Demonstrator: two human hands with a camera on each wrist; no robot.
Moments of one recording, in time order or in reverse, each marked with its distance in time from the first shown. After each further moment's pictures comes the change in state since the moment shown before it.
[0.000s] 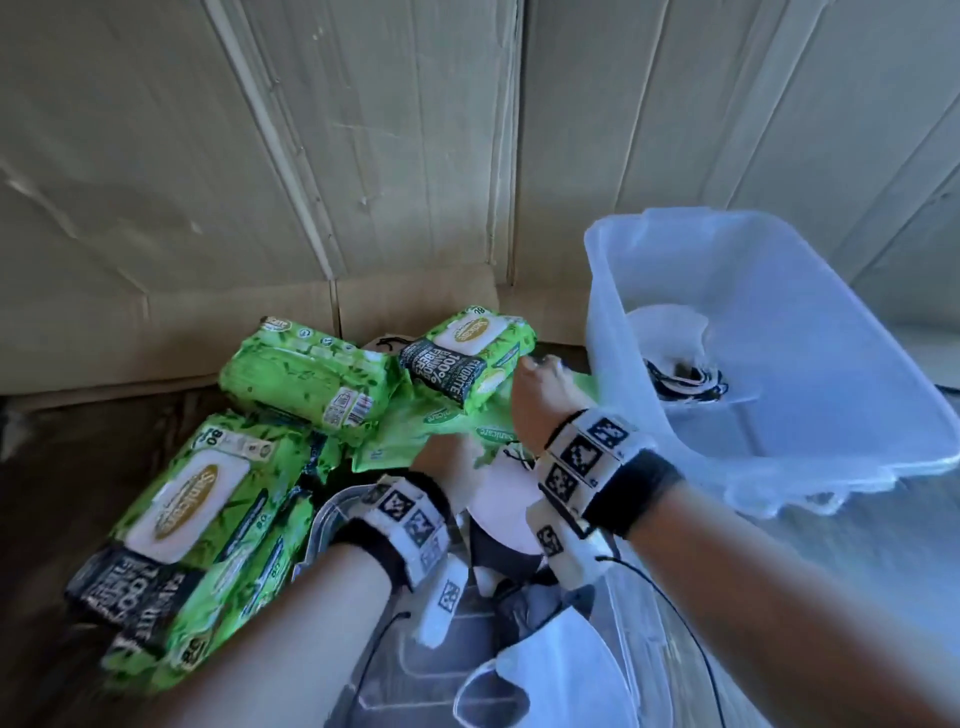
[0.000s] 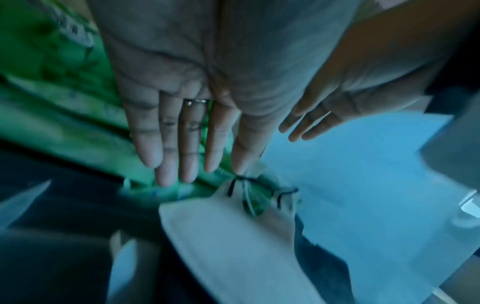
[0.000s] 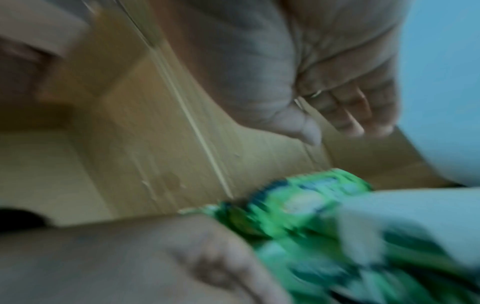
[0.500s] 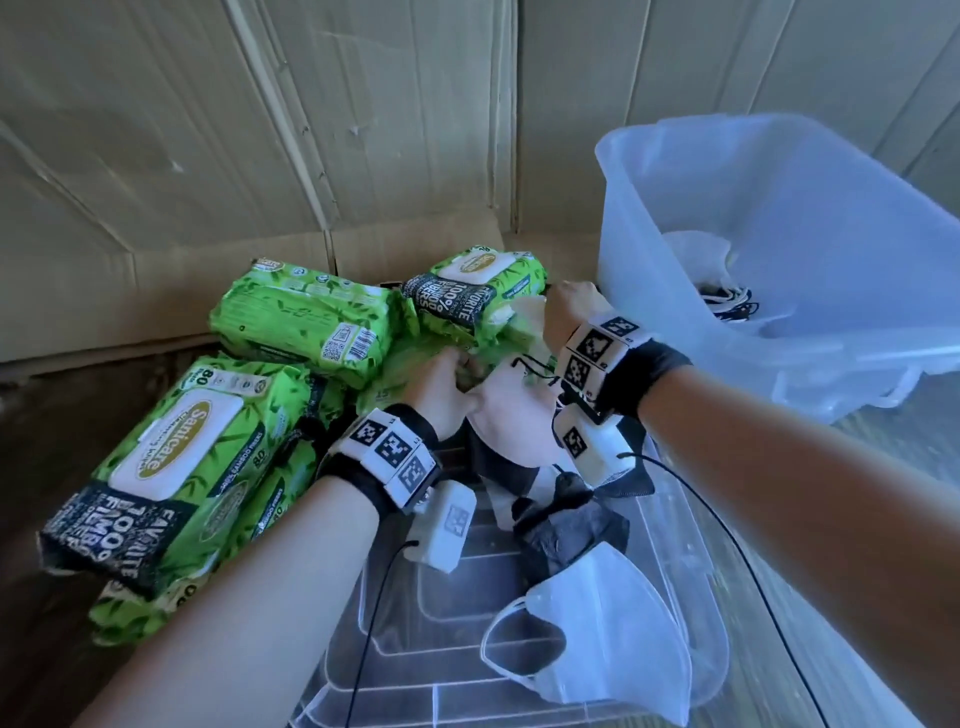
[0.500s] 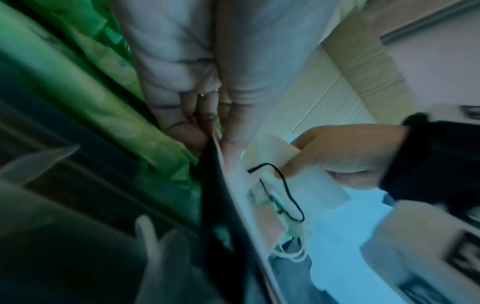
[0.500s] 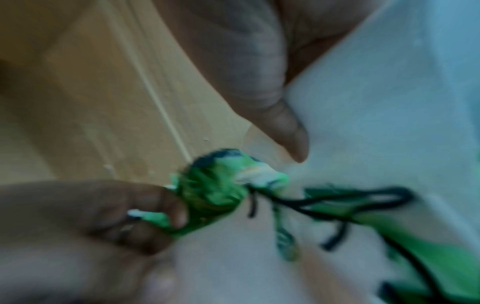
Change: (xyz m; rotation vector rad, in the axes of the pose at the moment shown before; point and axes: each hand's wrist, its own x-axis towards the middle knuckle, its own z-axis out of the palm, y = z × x) left_hand 0.008 -0.029 0.017 -0.382 0.258 0.032; right_hand 0.045 0.030 0.042 -0.034 0.222 0.047
